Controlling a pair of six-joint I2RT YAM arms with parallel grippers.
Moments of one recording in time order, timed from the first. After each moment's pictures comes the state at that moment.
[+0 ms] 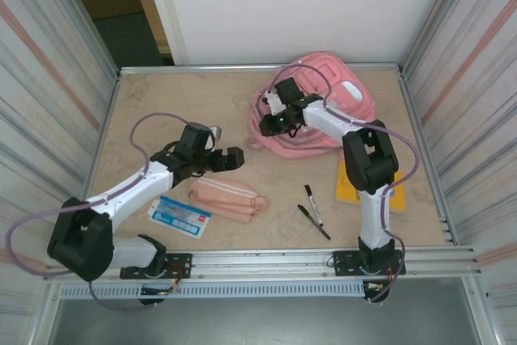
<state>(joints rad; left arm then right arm) -0.52 1.32 0.81 -0.33 0.20 -0.56 0.51 2.06 1.59 -0.55 -0.35 0.18</state>
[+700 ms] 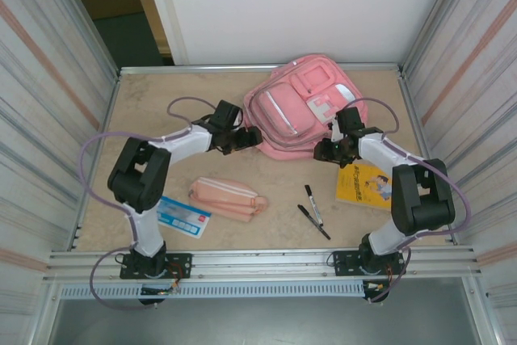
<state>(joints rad) -0.52 1.90 1.23 -0.29 0.21 -0.68 0.20 1.56 0.92 -0.52 -0.21 0.33</state>
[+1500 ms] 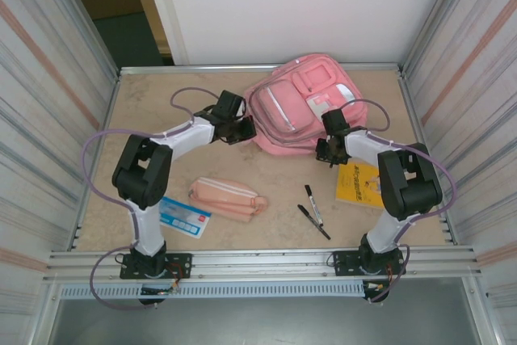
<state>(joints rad) -0.52 1.90 1.33 -0.32 0.25 -0.66 0.29 1.70 0.97 -0.47 0.07 0.49</state>
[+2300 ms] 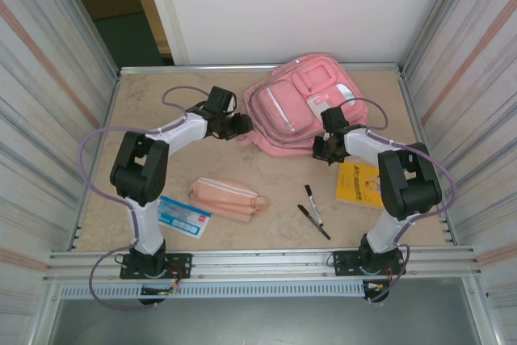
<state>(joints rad) -0.44 1.95 1.35 -0.34 0.27 -0.66 0.29 1.72 0.99 -0.46 -0.05 0.49</state>
